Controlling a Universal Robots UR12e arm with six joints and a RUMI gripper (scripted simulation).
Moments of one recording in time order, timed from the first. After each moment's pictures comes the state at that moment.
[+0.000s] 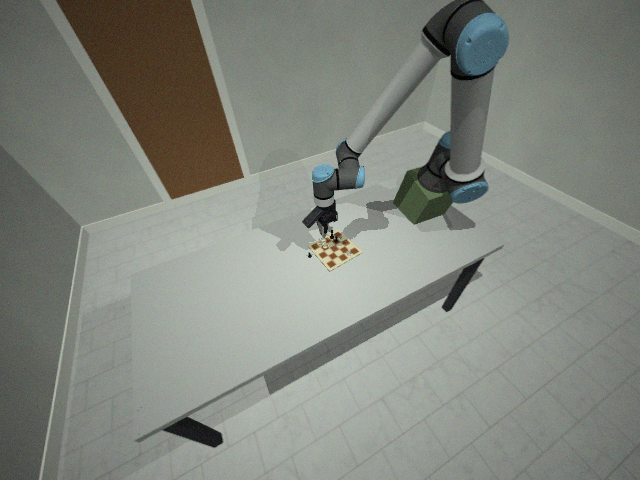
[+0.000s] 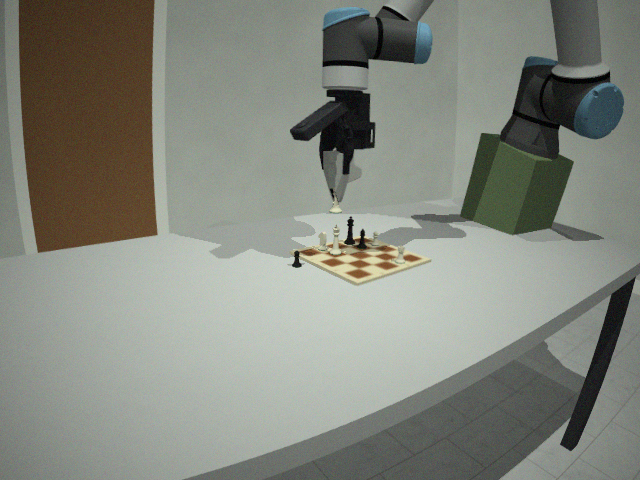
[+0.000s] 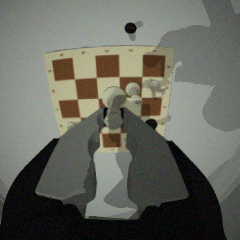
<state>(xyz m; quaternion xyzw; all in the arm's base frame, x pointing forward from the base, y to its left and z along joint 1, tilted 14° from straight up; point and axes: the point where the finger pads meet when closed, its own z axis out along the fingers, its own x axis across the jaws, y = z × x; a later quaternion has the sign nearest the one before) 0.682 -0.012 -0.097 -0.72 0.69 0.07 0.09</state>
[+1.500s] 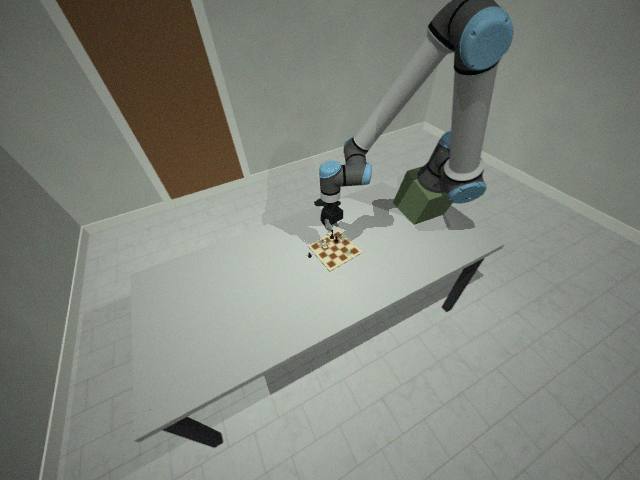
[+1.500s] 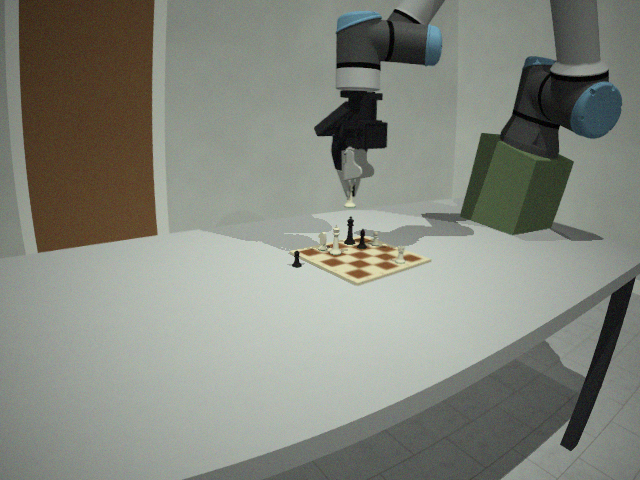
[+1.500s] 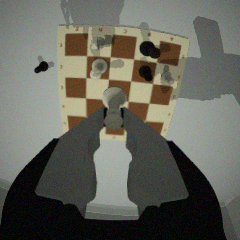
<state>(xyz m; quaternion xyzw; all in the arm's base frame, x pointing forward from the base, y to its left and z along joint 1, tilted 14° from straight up) 0.630 -0.036 -0.103 -0.08 0.99 0.12 0.02</state>
